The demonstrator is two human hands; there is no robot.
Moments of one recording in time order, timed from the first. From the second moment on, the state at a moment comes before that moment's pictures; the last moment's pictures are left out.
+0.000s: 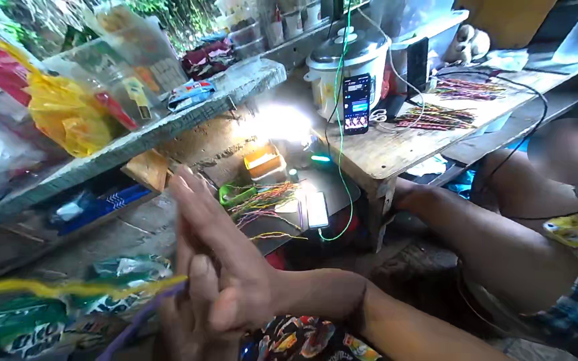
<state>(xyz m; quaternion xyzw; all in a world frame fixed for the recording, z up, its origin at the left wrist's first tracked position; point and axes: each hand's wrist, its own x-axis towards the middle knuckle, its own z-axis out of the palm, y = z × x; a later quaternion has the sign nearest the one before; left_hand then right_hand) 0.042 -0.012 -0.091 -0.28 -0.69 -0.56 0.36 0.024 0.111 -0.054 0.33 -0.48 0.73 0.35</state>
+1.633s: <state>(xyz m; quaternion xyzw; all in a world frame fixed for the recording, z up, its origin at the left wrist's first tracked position) -0.122 -0.129 -0.214 -0.05 -0.69 -0.72 0.03 -0.101 0.220 -0.183 -0.01 -0.65 0.68 0.35</state>
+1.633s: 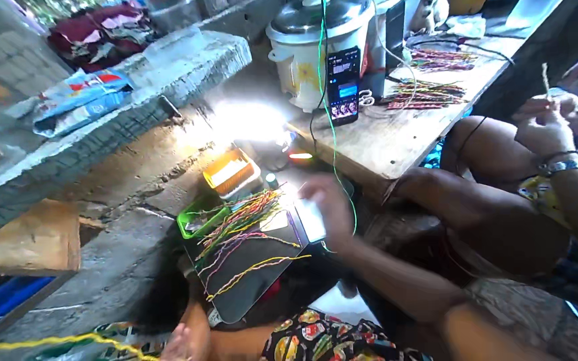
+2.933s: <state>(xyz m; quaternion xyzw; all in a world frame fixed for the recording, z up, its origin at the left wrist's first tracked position) 0.021 -0.084 -0.159 -0.34 -0.59 -0.73 -0.08 0.011 0.088 -0.184 0.40 -0.29 0.82 -0.28</state>
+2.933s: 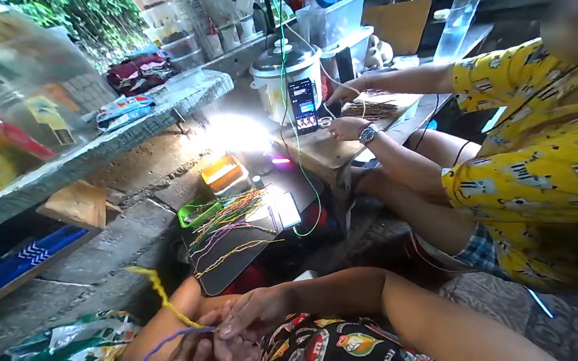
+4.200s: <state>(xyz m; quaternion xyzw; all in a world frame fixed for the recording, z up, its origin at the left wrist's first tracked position) 0.032 -0.096 -0.171 -0.37 -0.49 -0.78 -0.06 0.040 0.087 -0.171 0.38 -0.49 0.76 -0.18</state>
